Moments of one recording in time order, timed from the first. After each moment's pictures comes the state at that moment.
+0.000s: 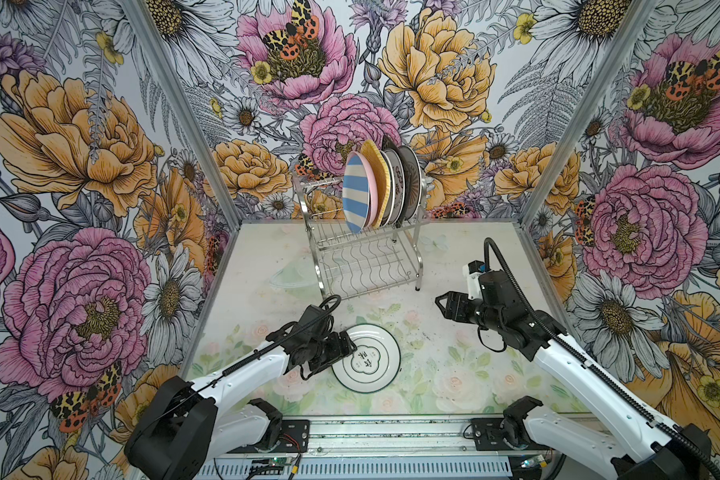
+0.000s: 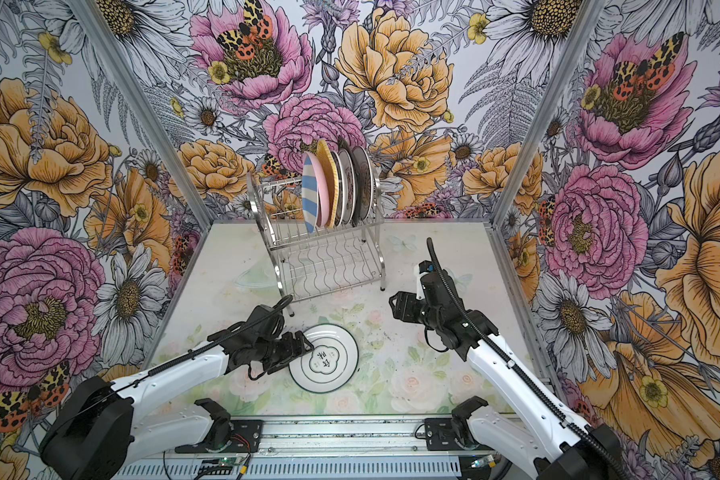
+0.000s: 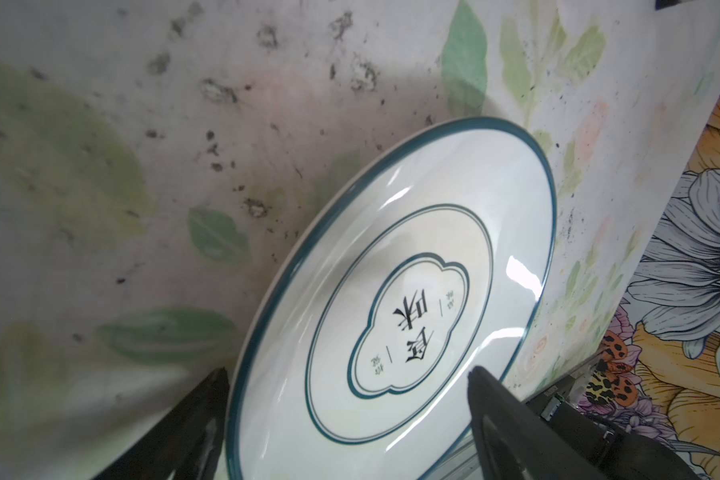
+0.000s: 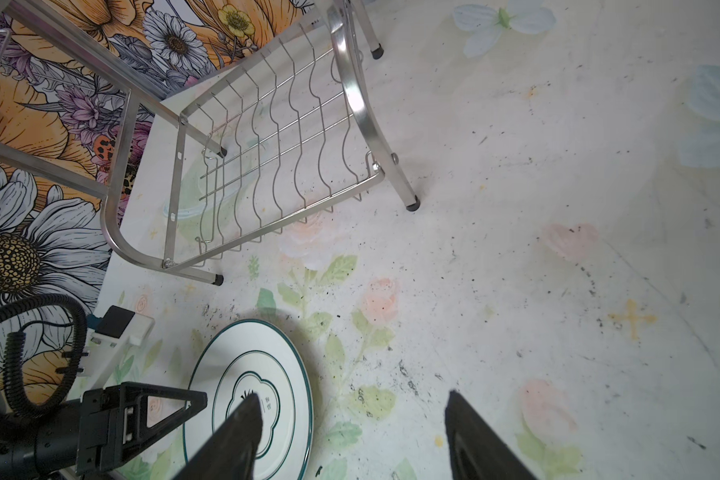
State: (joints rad) left arm -0.54 1.13 0.46 -0.40 0.30 -0.92; right arm 0.44 0.98 0.82 -0.56 -0.13 0.54
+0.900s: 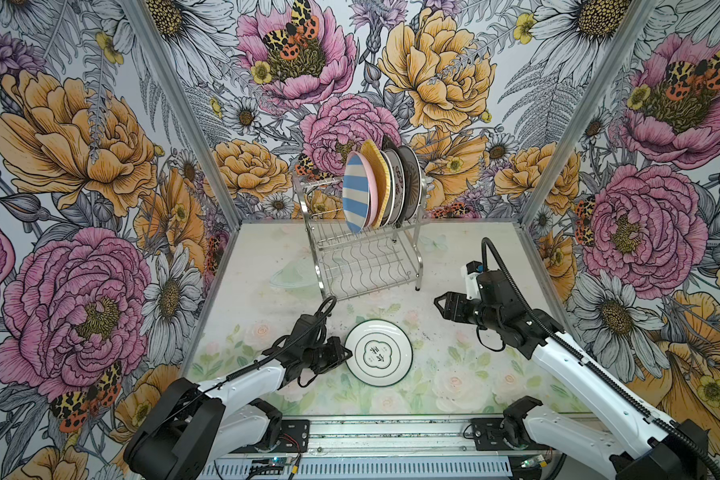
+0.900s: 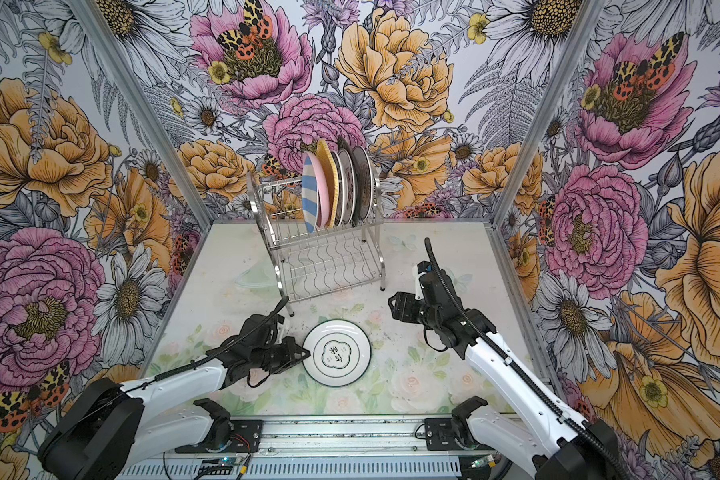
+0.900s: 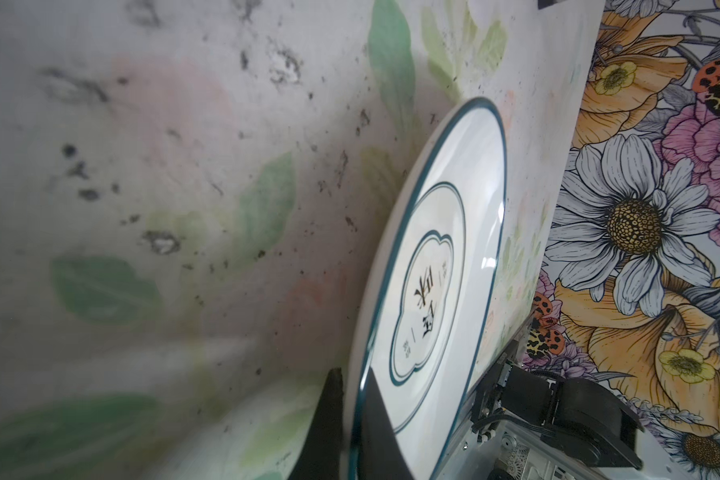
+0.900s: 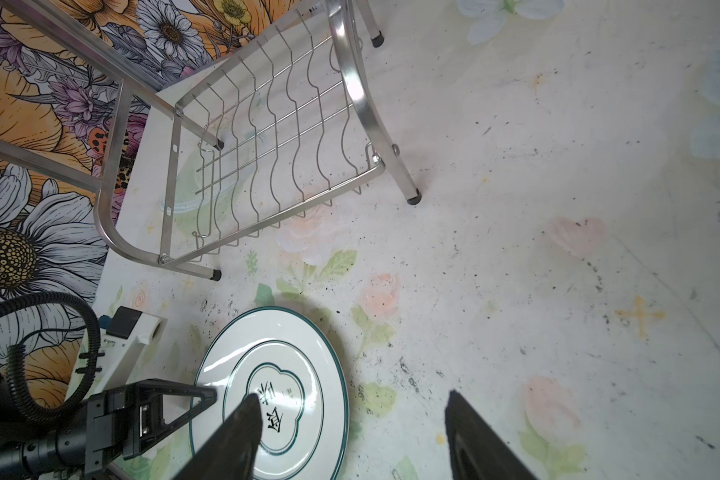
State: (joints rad) left arm -0.51 1.14 0.29 -0.01 0.45 -0.93; right arm 0.44 1.00 0.82 -0.56 -0.14 0.54
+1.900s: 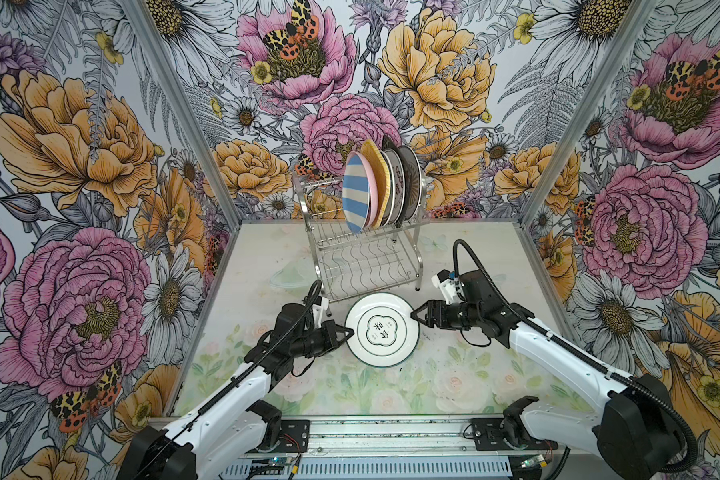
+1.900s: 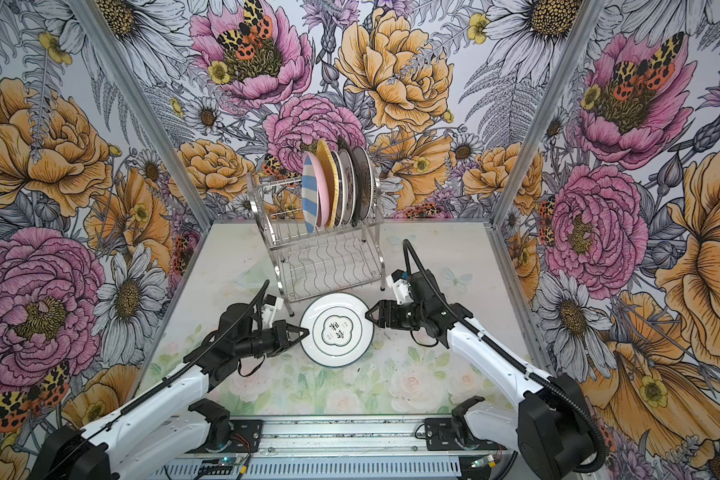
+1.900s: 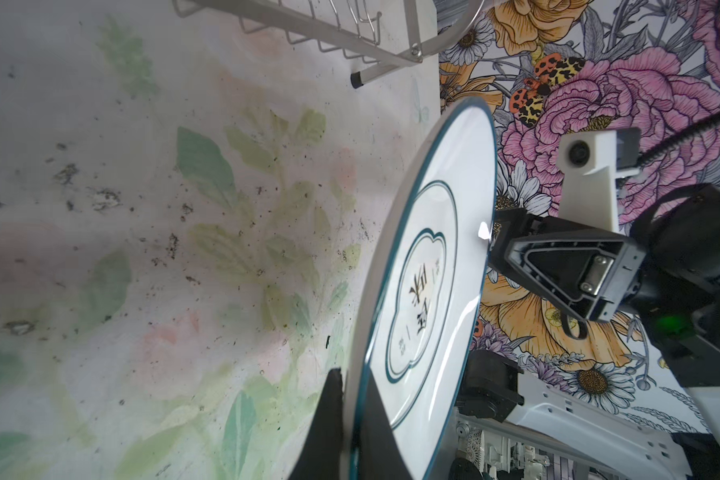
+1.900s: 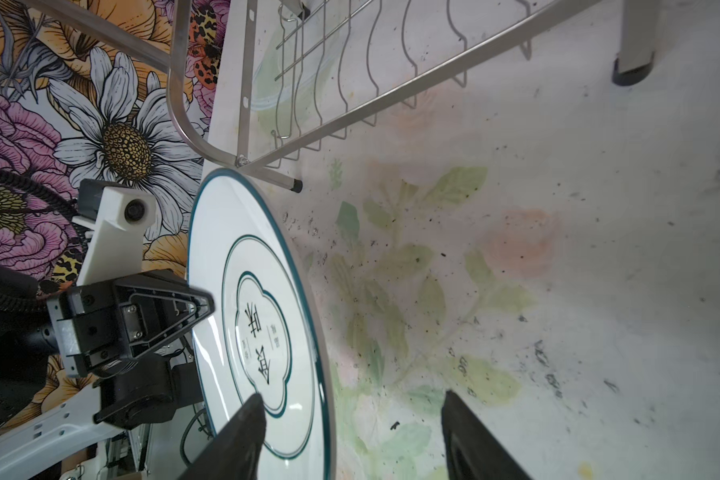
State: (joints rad) left arm -0.42 0.91 0.38 -0.04 0.58 -0.91; right arm 0.45 1.20 0.76 -0.37 -0.58 0.54
